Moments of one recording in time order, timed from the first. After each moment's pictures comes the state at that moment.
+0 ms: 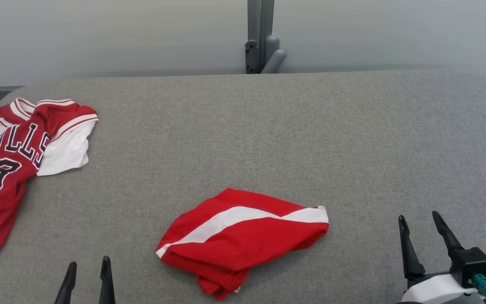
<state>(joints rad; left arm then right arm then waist) 0.26 0.17 -0.06 0.01 -0.42 -0.03 -0.26 0.10 -0.05 -0.10 0.13 -0.03 0.13 -0.26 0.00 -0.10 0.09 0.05</state>
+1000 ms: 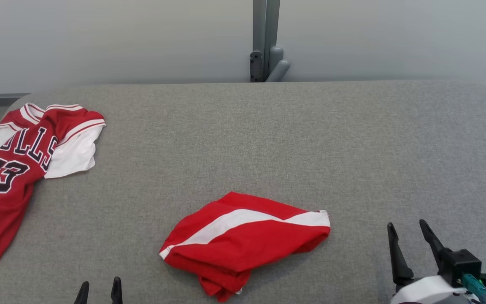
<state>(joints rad) 0.30 0.13 -0.01 0.08 -0.34 -0.13 -0.26 0.11 -0.05 -0.07 0.18 0.01 0.13 -0.26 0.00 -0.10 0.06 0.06</state>
